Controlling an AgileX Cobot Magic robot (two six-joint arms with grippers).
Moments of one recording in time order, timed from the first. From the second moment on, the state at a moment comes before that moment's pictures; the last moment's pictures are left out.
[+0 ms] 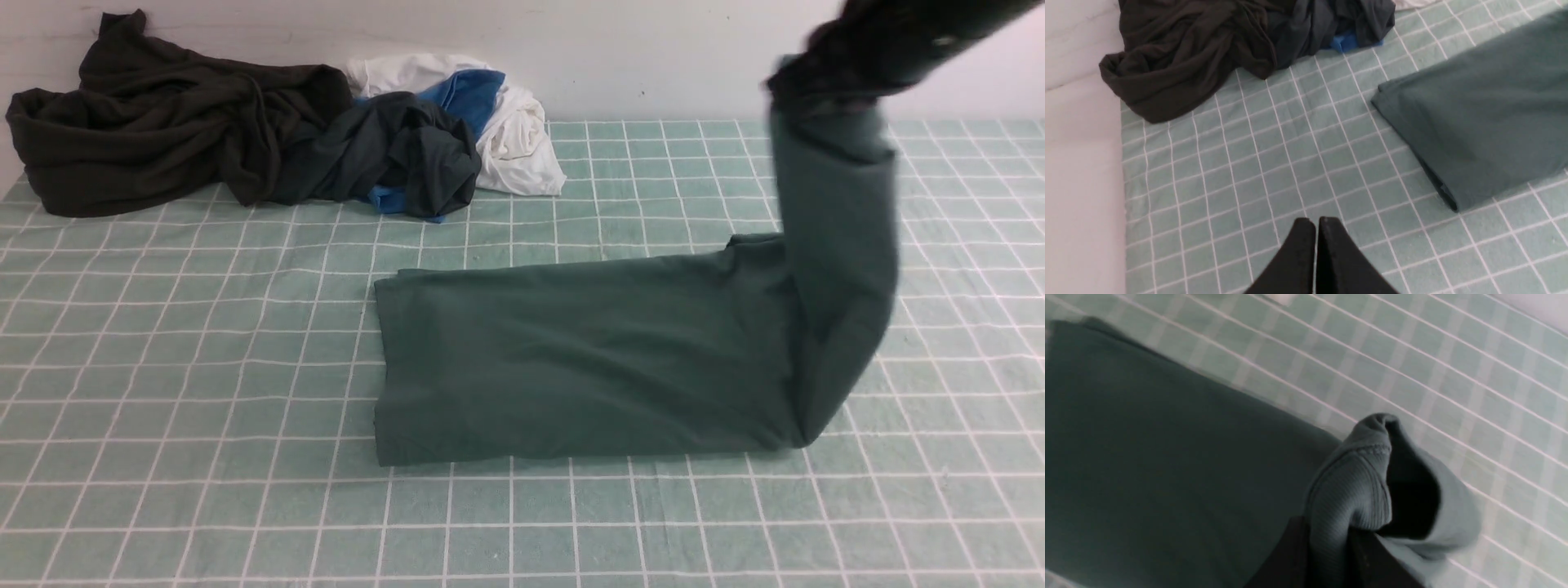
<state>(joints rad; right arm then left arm) 0.39 1.76 -1.78 0.06 1.05 -0.19 -0.19 0.87 -1.36 0.10 1.24 0.18</state>
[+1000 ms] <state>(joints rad) 0.69 2.05 -1.78 0.06 0.95 -0.05 -0.19 0.41 -0.77 0.10 1.12 0.09</state>
